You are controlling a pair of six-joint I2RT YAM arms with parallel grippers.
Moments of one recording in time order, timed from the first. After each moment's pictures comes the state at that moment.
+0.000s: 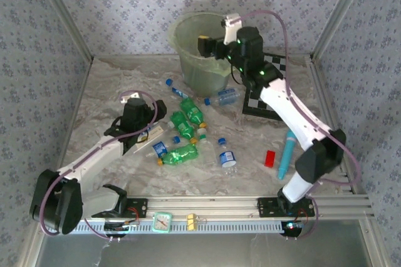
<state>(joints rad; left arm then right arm) -0.41 1.17 0.66 -0.08 -0.19 -0.69 0.52 1.60 1.63 -0.15 0.02 0.15</state>
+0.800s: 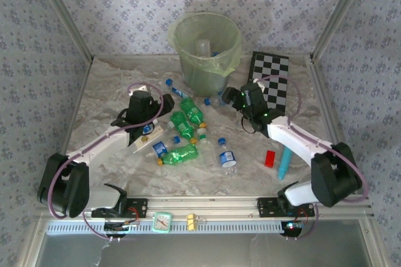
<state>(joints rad) -0.42 1.30 0.74 0.00 -0.11 -0.70 0.48 1.42 0.90 -0.08 0.17 0.85</state>
